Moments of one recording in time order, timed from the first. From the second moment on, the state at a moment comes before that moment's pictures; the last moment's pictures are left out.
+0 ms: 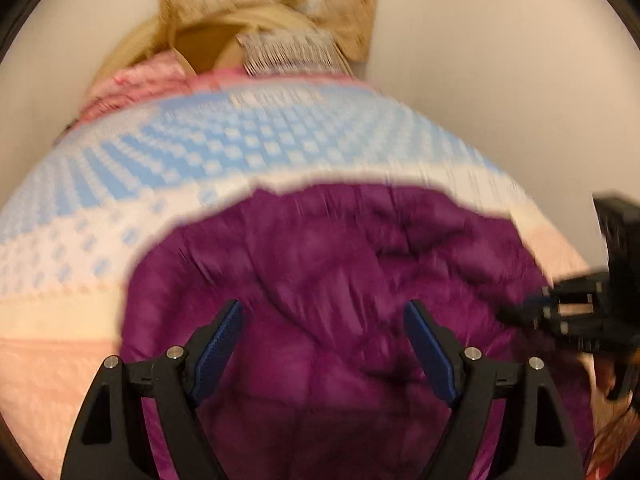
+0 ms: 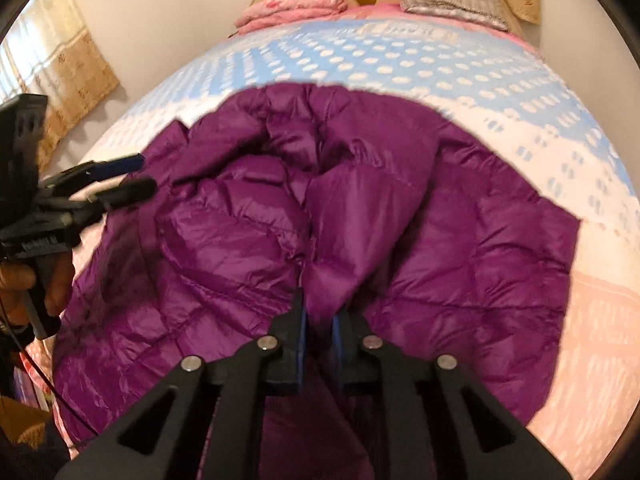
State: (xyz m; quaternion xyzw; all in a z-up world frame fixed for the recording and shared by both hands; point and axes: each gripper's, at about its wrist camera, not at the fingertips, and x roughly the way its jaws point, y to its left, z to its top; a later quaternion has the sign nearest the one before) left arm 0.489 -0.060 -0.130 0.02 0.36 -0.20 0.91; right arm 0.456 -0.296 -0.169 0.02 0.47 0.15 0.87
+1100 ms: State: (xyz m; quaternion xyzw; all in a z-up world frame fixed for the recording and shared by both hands) left arm 0.550 -0.088 -0.219 0.01 0.42 -0.08 0.90; right arm 0.493 -0.277 -0.213 0.06 0.39 0.00 0.92
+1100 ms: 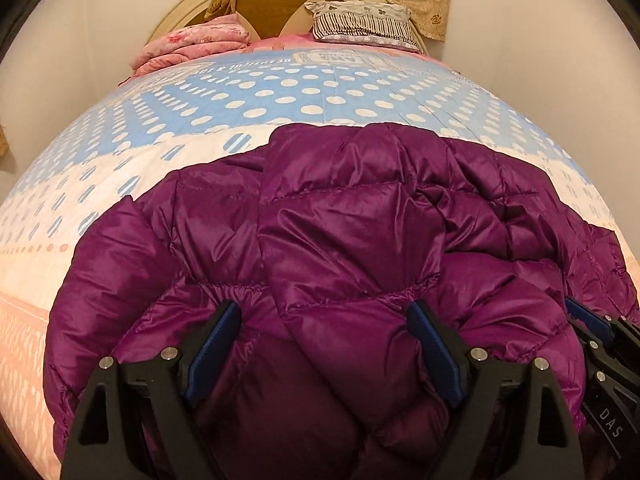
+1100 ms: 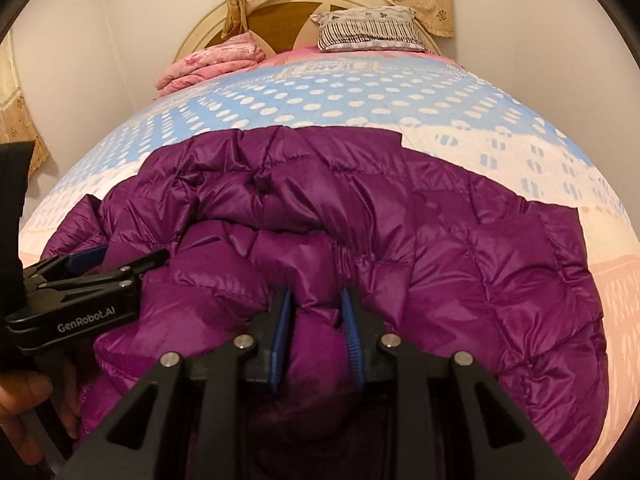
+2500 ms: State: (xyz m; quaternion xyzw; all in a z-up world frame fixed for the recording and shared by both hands) left arm 0.354 0.033 -0.153 0.03 0.37 -0.10 0.92; right arm 0.310 -0.328 -0.172 0.06 0.41 -0.03 0.91
